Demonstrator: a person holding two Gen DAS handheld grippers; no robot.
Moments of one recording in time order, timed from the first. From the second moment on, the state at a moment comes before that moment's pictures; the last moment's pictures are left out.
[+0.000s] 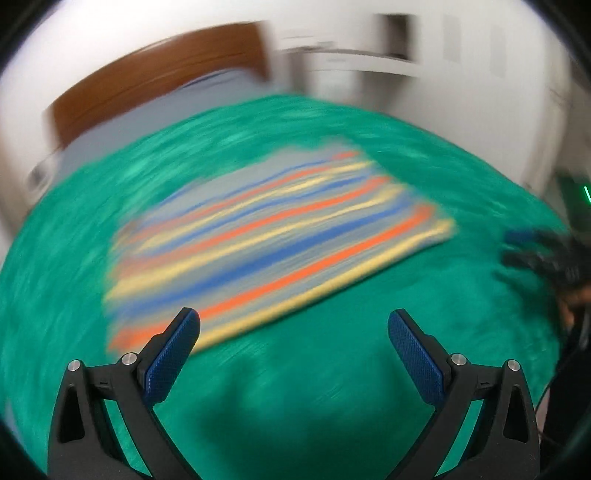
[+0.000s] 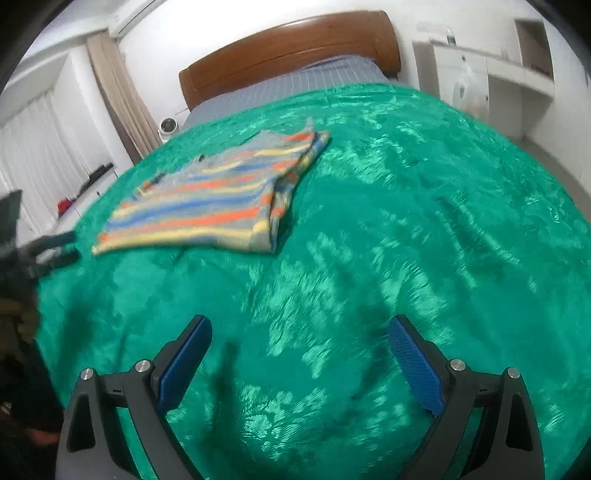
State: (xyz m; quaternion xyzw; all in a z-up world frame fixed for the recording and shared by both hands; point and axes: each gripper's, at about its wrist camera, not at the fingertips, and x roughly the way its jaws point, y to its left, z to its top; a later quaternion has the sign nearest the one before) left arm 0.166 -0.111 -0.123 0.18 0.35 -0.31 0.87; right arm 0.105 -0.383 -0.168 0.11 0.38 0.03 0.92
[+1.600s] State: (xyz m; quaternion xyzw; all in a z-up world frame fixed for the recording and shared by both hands) left arm 0.243 0.080 -0.152 -0.10 0.40 -0.15 0.90; right arm 0.496 -0.111 -0.143 0.19 0.47 0.30 0.81
